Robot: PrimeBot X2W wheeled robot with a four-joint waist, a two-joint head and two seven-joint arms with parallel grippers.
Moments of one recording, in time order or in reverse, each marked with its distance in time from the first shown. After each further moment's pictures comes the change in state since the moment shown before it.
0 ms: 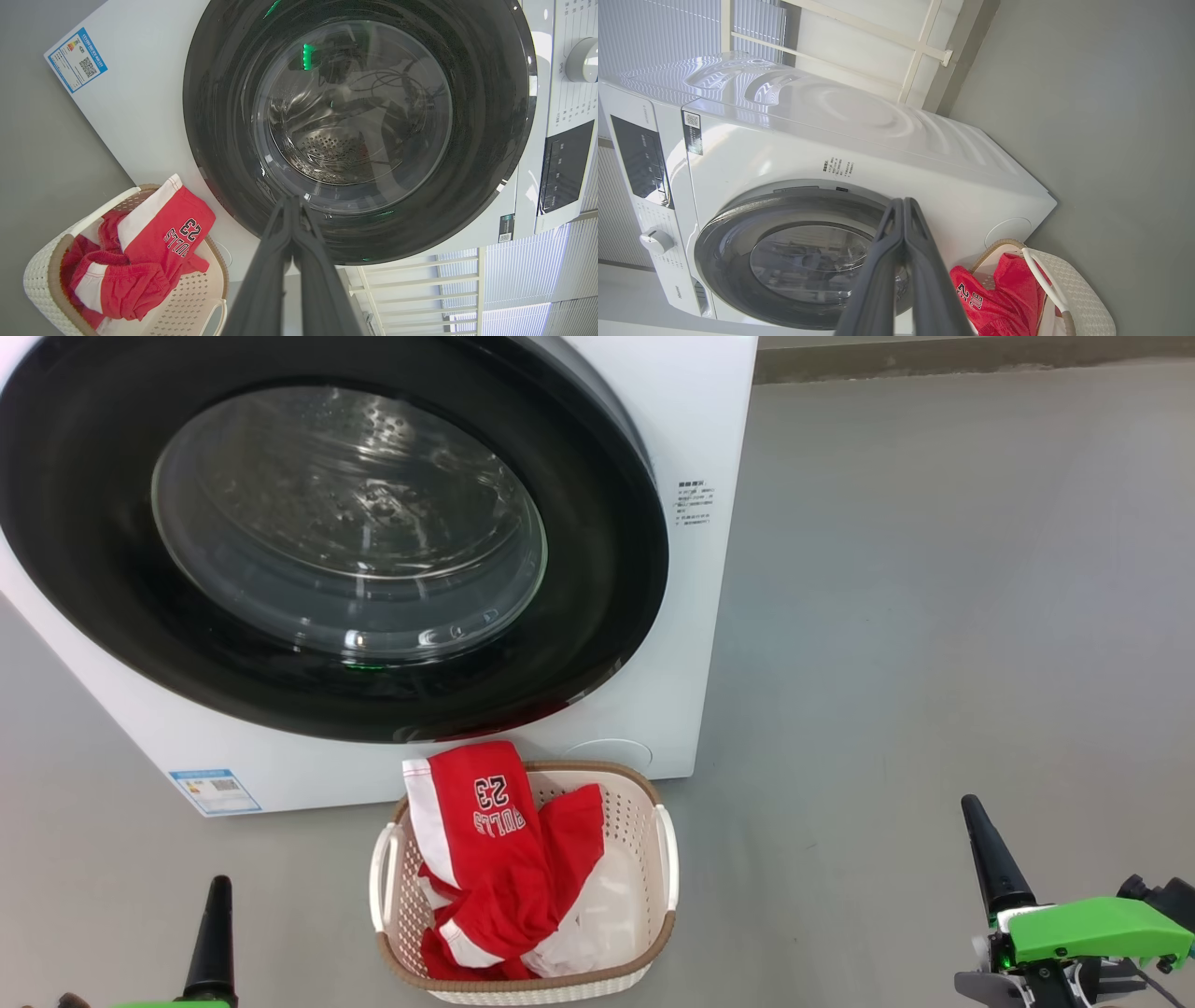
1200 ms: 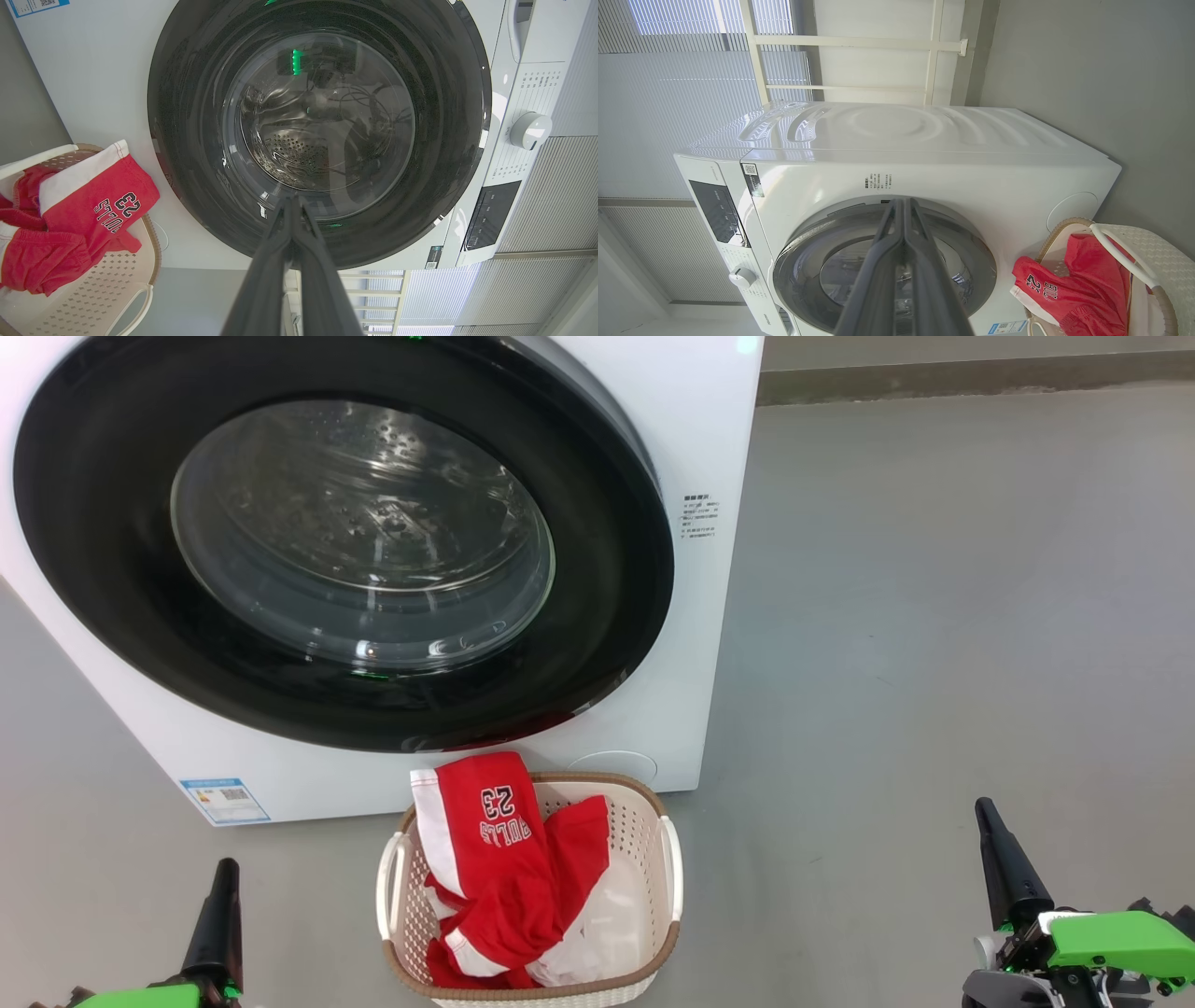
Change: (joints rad) left arm -0.037 0.008 -0.005 0.024 -0.299 0.000 0.076; right arm 0.021 0.025 -0.049 -0.033 0.271 0.000 0.078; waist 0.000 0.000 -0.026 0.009
